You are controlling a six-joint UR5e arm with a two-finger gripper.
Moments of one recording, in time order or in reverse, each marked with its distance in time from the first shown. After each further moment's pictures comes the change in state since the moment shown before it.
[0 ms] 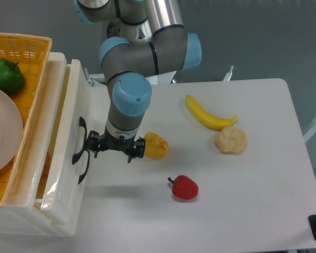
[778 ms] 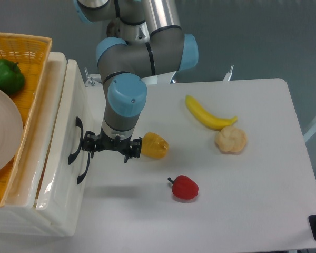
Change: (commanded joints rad) arm -0.014 0.000 0.000 -0.002 -0.002 -0.012
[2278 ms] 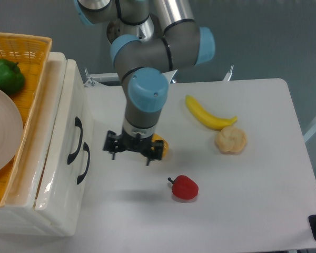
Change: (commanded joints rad) arm 0.165 0.028 0.057 0.006 0.140 0.264
